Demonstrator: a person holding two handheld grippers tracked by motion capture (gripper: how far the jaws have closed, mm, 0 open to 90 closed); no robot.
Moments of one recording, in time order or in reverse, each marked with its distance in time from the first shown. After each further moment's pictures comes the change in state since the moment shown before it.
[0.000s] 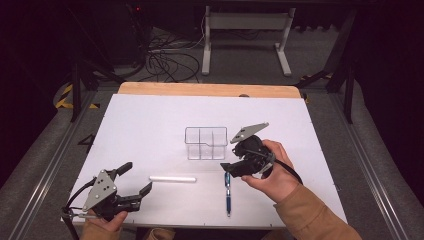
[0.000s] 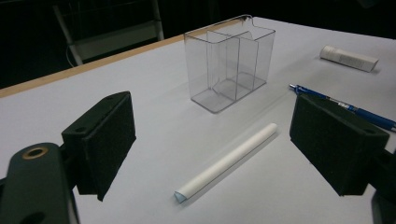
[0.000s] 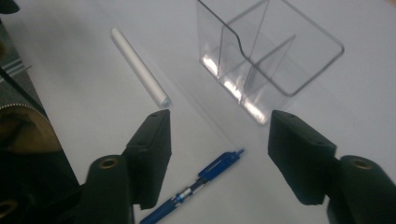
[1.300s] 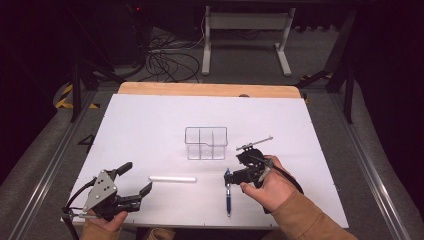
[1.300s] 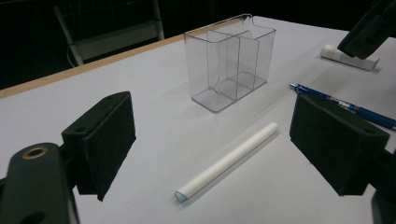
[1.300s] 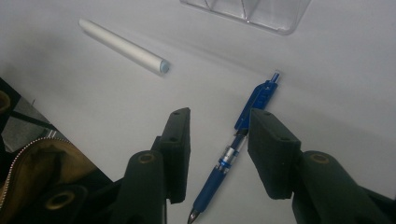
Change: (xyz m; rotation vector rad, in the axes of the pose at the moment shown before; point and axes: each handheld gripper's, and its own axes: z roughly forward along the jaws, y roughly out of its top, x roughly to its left) left arm -0.001 0.000 0.000 0.000 0.003 0.005; right arm 0.002 -0.036 0.034 0.123 0.058 0.442
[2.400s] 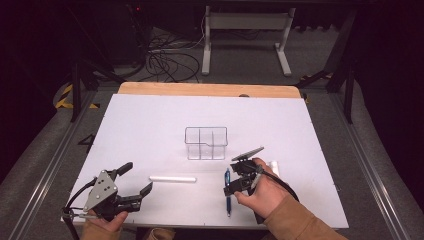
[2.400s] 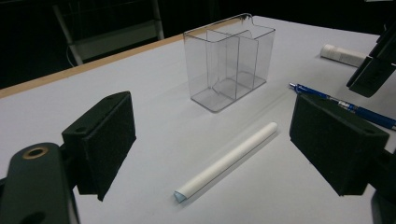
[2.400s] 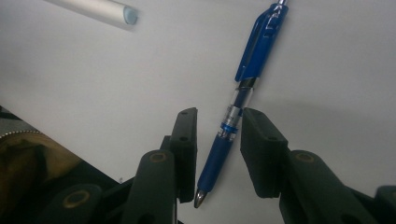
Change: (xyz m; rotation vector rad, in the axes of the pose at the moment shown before) left arm 0.000 0.000 0.000 0.001 0.000 0.000; right arm 0.005 -0.016 0.030 0.156 -0.076 0.151
